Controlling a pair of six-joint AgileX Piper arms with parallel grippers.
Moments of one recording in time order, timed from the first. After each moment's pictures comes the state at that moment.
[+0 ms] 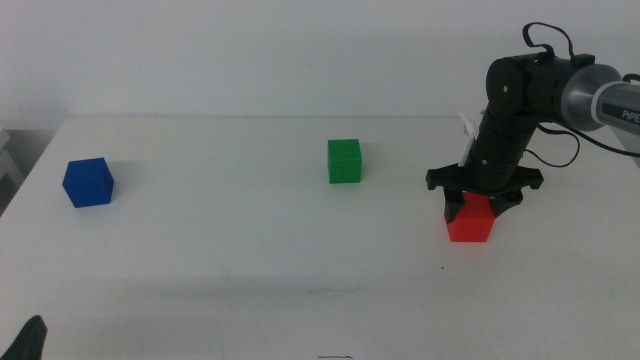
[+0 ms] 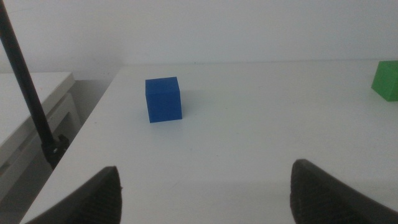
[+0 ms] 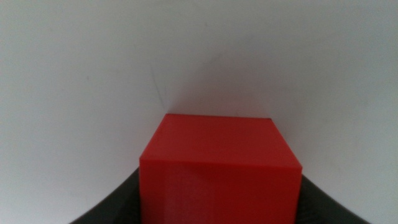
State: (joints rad) left arm 0.01 -0.01 0.03 0.02 0.22 -0.01; right arm 0.27 2.15 -1.69 0.02 1.07 0.23
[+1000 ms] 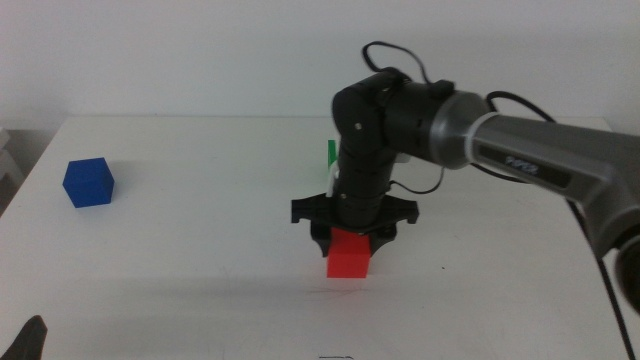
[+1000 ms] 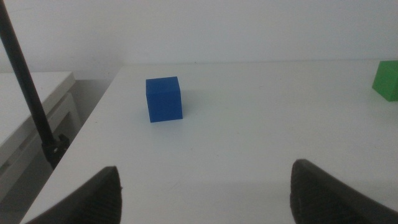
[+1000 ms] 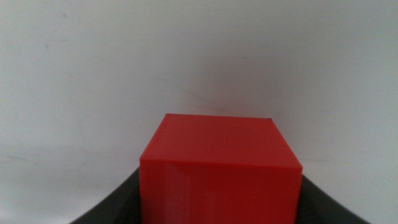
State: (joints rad) left arm 0.01 -0.01 0.03 0.02 0.22 -0.01; right arm 0.69 2.15 -1.79 0.01 1.13 0.64
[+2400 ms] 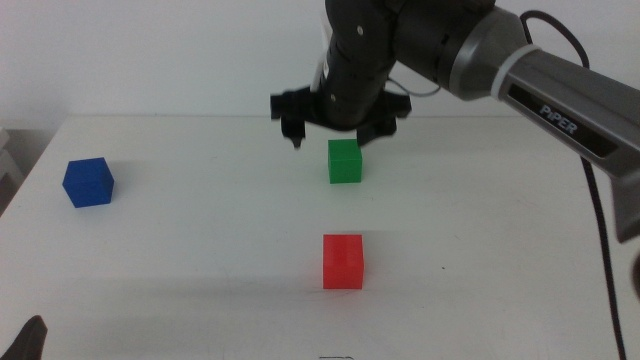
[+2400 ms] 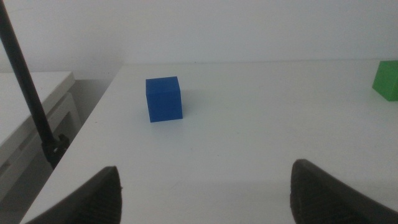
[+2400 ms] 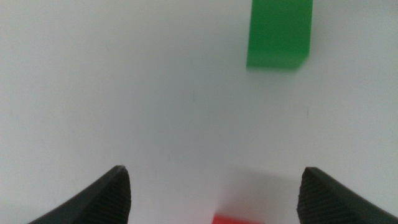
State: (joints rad) left arm 0.01 -0.01 0.03 0.02 0.22 -0.01; right arm 0.70 2.12 -2.12 -0.16 1.17 0.60
